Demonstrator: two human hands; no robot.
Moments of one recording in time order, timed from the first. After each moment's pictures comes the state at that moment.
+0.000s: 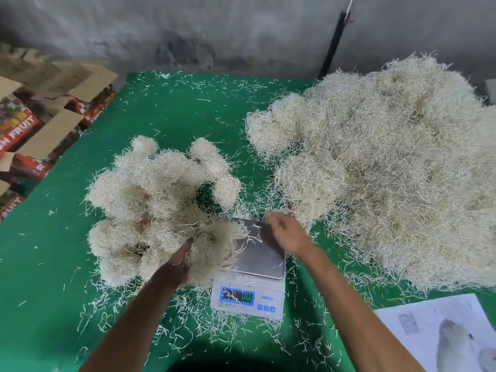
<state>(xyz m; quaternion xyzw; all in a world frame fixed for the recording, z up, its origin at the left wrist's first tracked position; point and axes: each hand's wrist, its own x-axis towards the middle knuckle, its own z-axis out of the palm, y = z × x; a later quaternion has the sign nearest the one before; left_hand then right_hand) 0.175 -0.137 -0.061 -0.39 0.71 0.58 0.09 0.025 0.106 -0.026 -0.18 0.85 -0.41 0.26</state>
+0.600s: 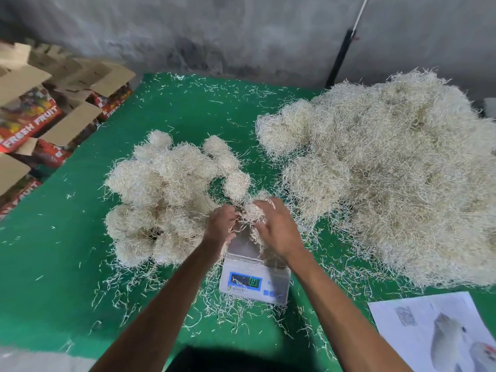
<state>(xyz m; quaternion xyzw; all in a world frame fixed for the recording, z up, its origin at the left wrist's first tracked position) 0.152 -0.085 -0.012 -0.37 0.62 0.69 -0.03 0.083 0.074 -0.003 -0.32 0.90 -0.28 0.09</state>
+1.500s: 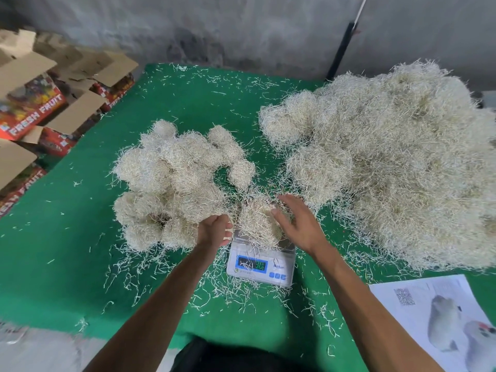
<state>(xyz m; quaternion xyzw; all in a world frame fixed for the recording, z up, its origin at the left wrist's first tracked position) 0.201 -0.100 -0.053 -0.43 0.62 0.66 -0.06 0.082 0.121 -0.035 -0.28 0.90 -0.29 0.12</state>
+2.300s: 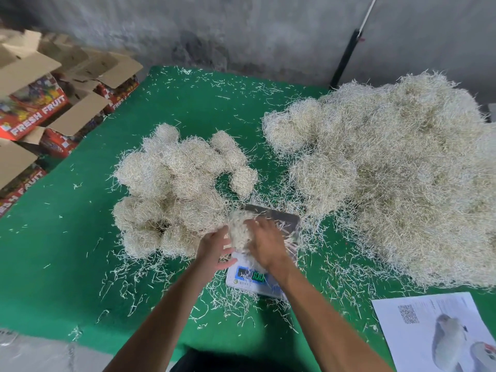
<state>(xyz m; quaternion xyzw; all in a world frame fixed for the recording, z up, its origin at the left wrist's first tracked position) 0.213 -0.097 -0.052 -0.44 0.50 0.74 0.01 0.127 0.039 -0.044 -0.34 0.92 -0.16 0.15</state>
